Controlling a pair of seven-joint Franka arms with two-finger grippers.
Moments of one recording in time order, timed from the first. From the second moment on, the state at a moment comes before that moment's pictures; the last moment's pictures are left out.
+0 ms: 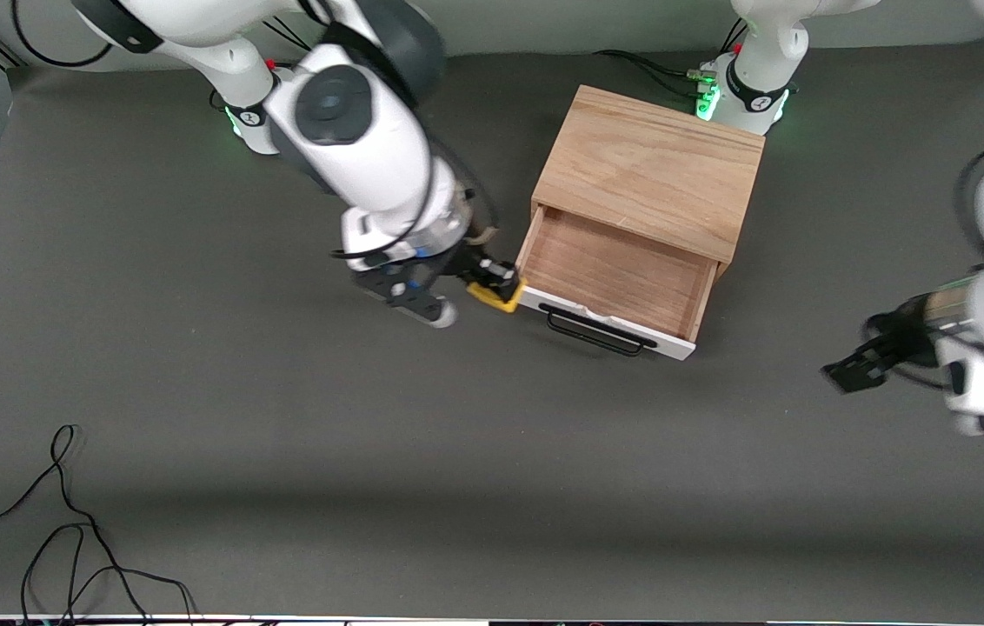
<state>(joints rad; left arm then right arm) 0.11 0.37 -0.19 -1.30 -0.02 1.52 -0.63 0.42 0.61 0.45 -1.10 -0.10 1.88 1.36</state>
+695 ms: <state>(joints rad) 0.19 0.14 -0.19 -1.50 0.04 1.55 -0.03 0.63 0.76 0.44 -1.10 -0.28 2.01 1.49</state>
